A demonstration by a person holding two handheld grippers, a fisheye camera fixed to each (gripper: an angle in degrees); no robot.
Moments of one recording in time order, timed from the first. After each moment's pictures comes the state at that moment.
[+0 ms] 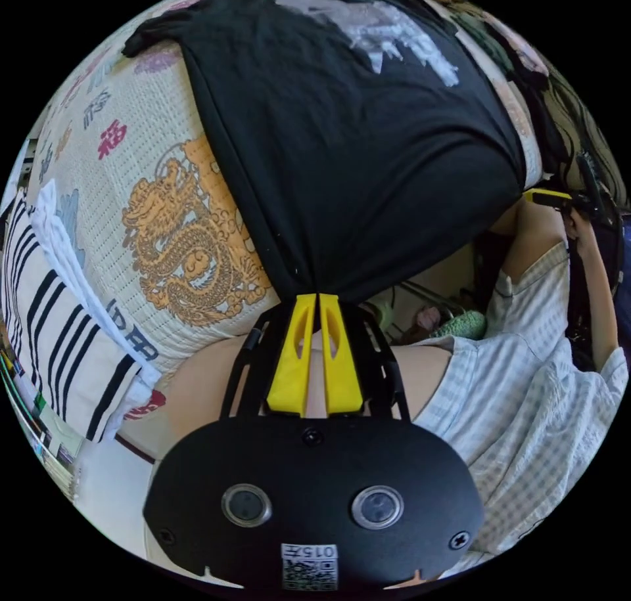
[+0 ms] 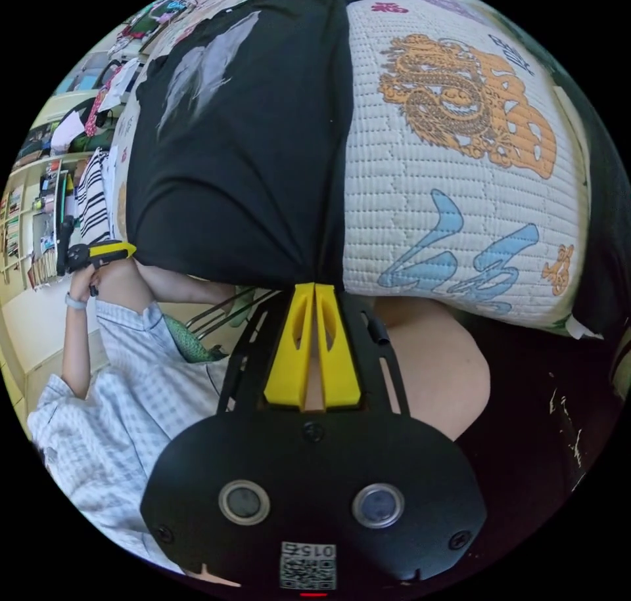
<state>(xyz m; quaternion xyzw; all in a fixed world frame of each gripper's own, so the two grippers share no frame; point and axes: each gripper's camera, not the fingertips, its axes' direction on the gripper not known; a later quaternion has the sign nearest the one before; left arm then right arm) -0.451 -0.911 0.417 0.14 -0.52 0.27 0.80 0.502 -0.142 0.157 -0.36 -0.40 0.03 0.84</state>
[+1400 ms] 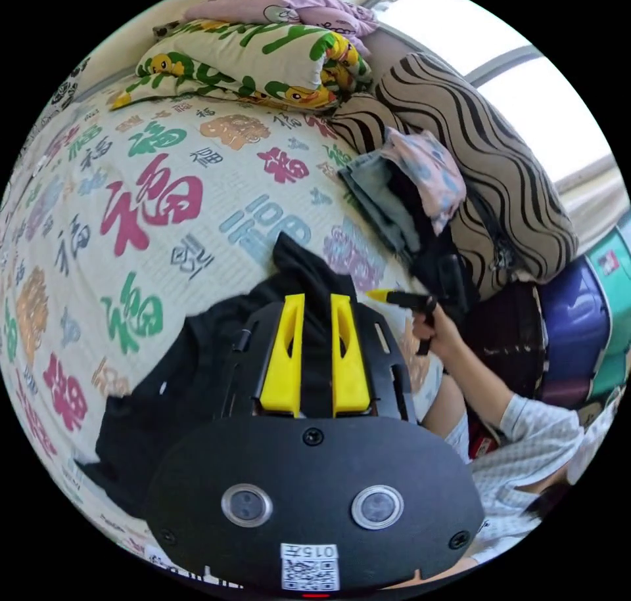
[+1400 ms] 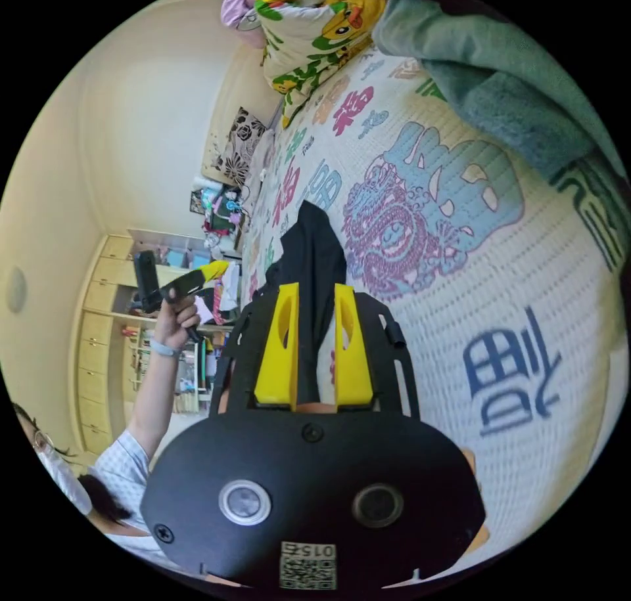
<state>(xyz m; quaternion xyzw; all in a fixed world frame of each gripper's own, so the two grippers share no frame) -0.031 -1.289 0.373 0.19 -0.36 0.53 0.74 0.834 -0.485 0.314 -0.07 -0.60 0.35 0.71</state>
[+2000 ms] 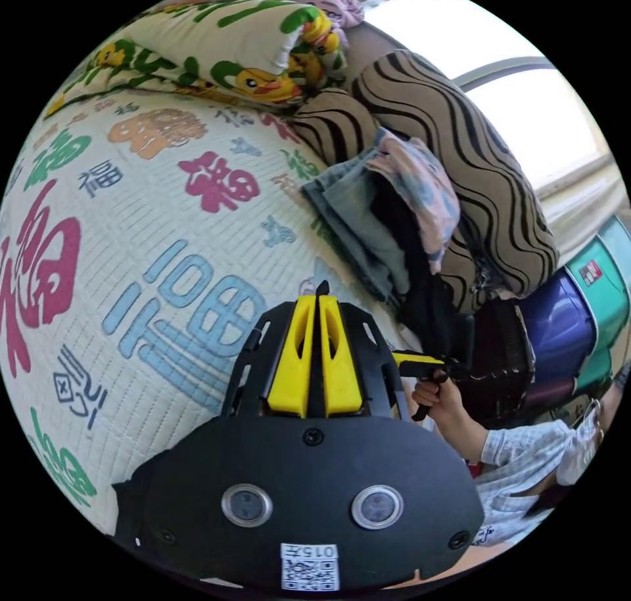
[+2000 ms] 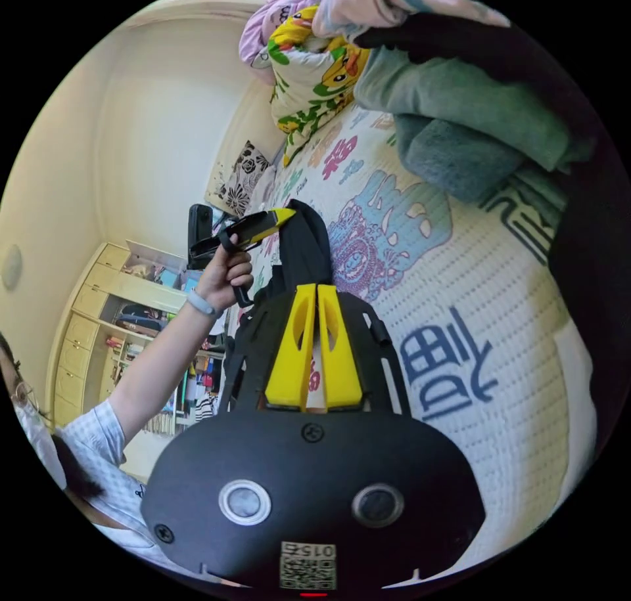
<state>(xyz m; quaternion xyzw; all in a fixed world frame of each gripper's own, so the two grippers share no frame) 0.023 -1.420 0.402 0.13 -0.26 0.59 0.75 0.863 -0.464 0.276 0.01 -0.55 0.38 0.74</state>
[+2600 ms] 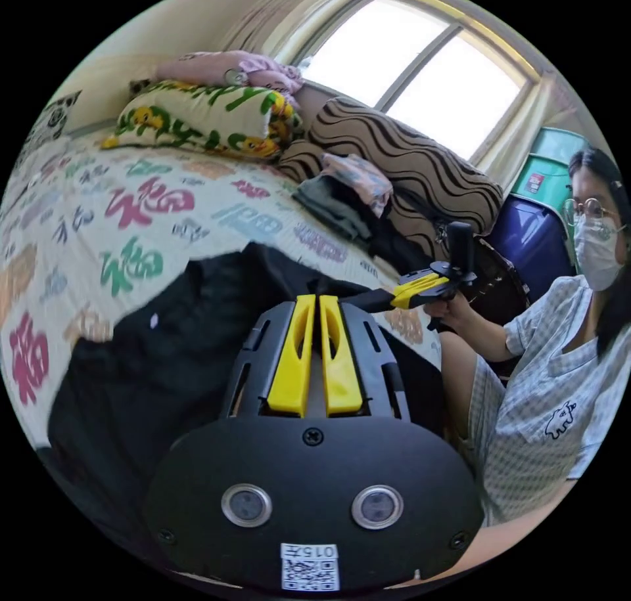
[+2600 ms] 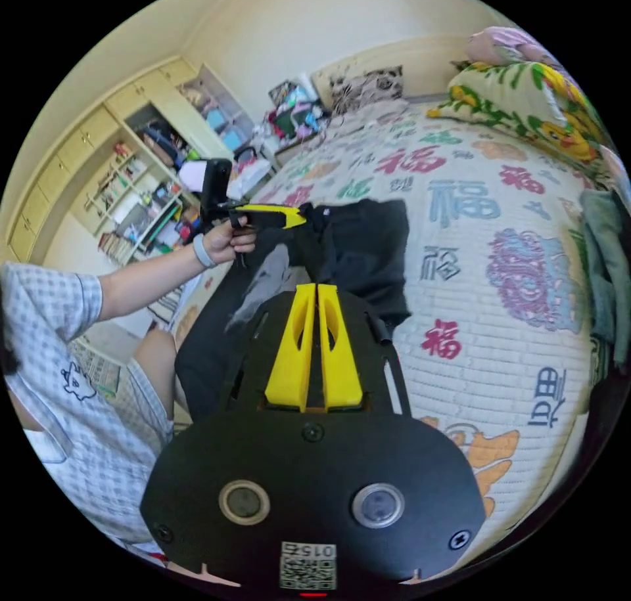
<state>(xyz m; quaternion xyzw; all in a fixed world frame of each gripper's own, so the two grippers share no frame) -0.152 -1.284 0.246 0.22 -0.23 0.68 0.66 0.653 -0.471 0.110 0.04 -0.54 0.01 0.84</state>
